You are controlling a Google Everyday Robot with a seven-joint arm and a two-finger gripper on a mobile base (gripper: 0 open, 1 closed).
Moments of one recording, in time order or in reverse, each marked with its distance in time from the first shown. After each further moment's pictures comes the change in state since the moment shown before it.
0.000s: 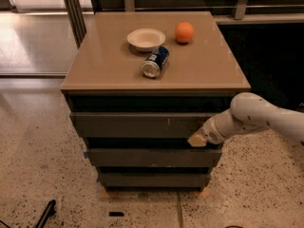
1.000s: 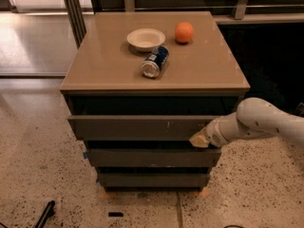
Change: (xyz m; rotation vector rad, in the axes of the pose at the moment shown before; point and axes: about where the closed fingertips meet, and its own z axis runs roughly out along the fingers) arm 0.001 0.008 -0.011 0.034 -0.065 0.022
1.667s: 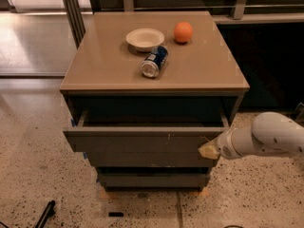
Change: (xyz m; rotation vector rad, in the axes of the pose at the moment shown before) arm 0.038 0.019 -0.031 0.061 -0.020 0.111
